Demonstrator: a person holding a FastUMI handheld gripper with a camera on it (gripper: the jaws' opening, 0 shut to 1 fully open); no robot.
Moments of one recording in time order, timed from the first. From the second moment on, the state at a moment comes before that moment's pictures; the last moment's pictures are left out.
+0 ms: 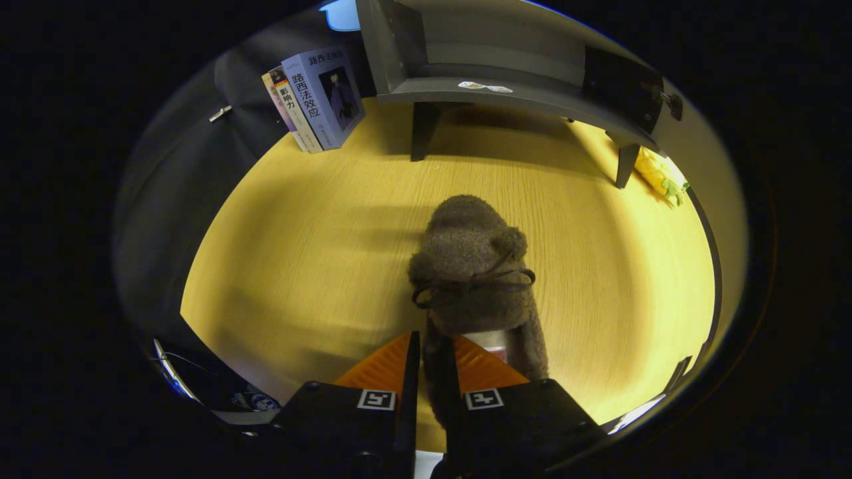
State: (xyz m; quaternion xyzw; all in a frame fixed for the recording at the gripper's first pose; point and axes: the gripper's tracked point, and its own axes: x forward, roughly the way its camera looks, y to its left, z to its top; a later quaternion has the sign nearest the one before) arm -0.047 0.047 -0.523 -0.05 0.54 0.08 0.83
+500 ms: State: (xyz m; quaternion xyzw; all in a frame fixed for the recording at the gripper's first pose) arm 0.005 0.048 -0.540 -0.04 0.52 0.07 0.85
